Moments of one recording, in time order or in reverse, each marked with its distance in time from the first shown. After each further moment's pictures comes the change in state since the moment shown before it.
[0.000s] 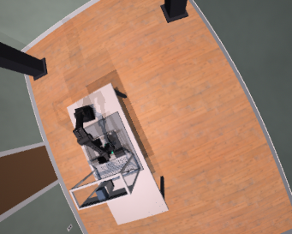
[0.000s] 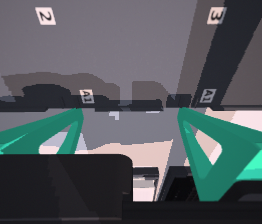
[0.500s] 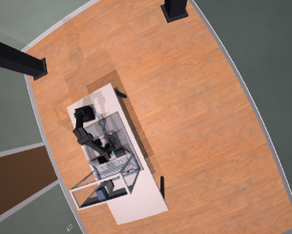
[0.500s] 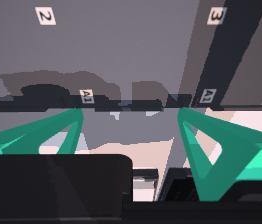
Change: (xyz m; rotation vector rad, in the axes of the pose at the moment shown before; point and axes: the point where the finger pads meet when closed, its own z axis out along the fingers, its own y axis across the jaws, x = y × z) arm -0.004 0.000 0.000 0.000 0.001 0.000
